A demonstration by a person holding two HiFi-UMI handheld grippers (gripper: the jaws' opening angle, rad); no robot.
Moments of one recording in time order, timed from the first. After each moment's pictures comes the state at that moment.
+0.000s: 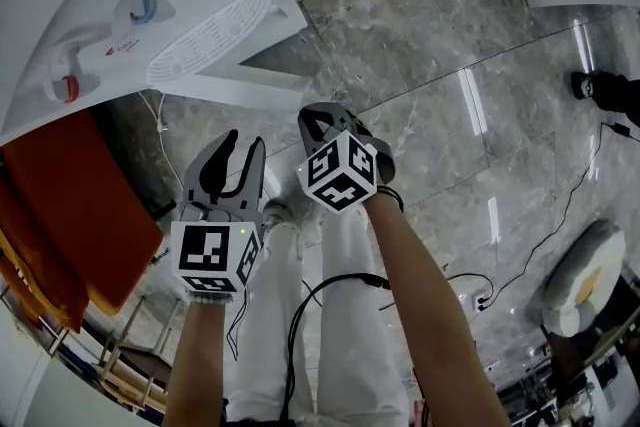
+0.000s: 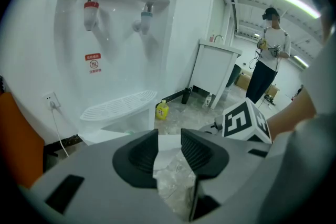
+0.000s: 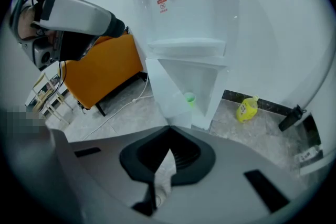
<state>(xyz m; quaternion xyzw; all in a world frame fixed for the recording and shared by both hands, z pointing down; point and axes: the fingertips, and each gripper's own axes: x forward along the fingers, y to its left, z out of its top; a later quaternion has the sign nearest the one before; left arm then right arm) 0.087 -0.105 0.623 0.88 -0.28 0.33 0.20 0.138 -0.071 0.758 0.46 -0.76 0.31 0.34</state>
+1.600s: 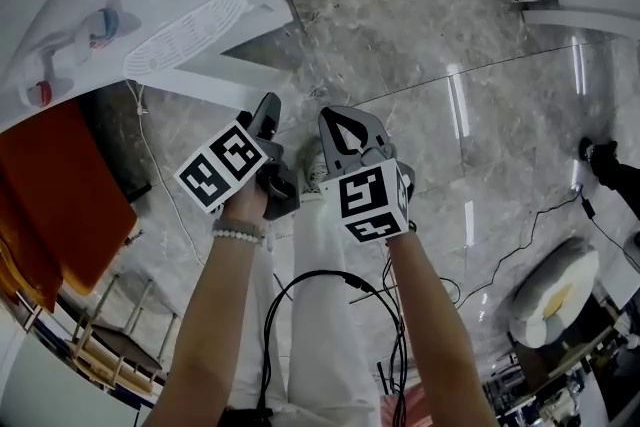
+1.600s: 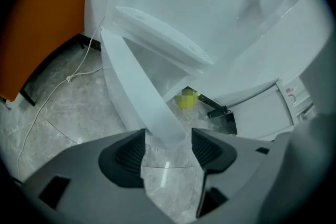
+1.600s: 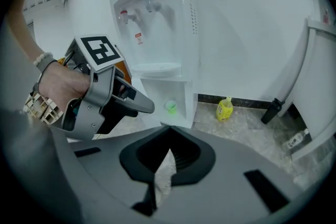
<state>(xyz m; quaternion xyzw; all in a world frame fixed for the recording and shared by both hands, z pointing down) 0.131 -0.099 0.739 0.63 -0.47 0.24 0.57 0.230 -0.048 0.690 0.53 -0.73 0.31 0.28</state>
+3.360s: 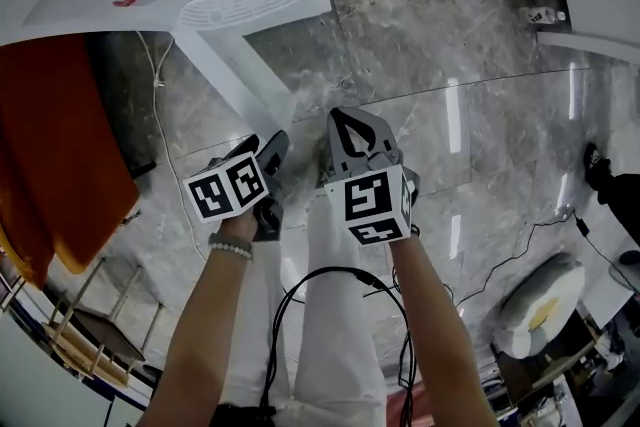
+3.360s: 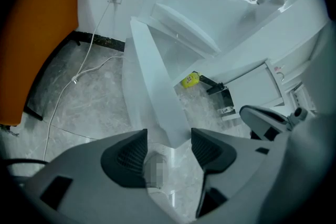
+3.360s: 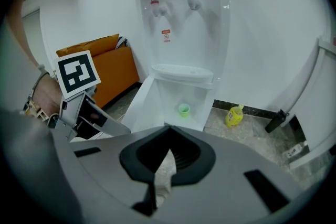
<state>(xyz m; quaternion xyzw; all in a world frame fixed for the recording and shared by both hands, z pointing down) 0.020 -0.027 0.749 0.66 -0.38 0.32 0.57 0.147 -0.046 0.675 0.52 -0.74 0.28 0.31</state>
